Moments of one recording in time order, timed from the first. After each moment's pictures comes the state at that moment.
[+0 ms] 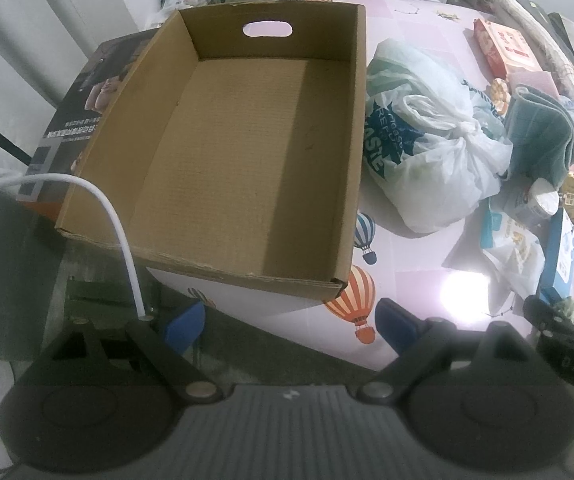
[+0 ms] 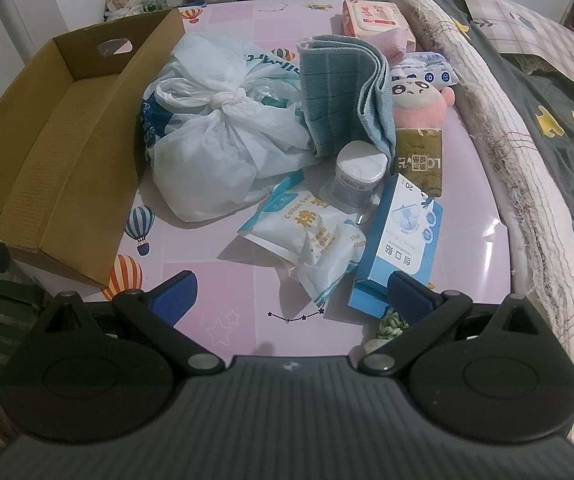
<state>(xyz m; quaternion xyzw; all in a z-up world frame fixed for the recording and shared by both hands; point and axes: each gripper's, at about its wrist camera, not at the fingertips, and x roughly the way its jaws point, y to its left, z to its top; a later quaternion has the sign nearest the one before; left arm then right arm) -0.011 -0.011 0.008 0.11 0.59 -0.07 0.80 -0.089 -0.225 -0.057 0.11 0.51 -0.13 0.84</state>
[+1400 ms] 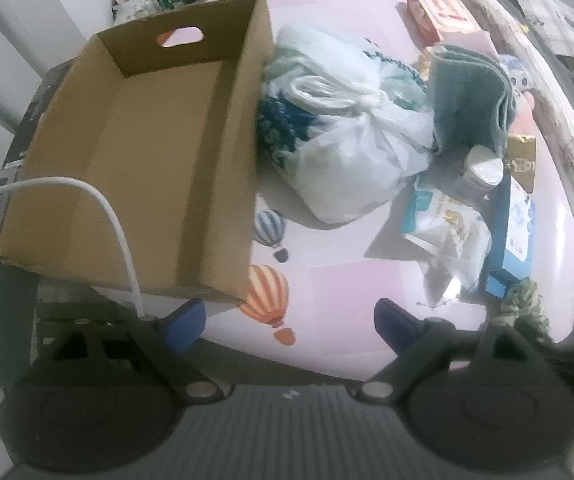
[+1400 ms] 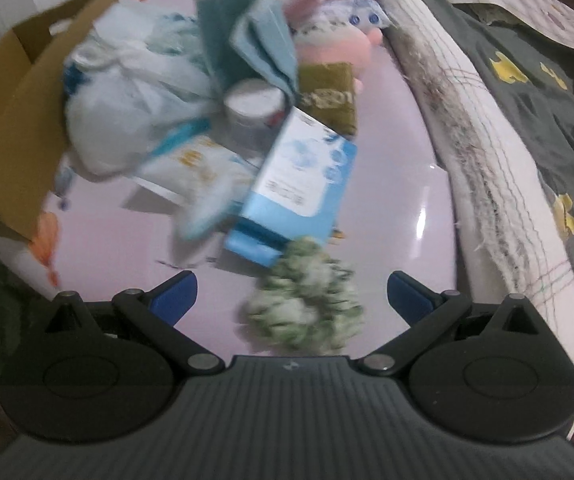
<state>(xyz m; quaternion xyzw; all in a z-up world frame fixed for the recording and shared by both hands) -0.034 -0.099 -0.010 0.15 0.59 -0.12 0.79 -0.149 -0.307 -0.112 0.11 0.53 -0.15 0.83</state>
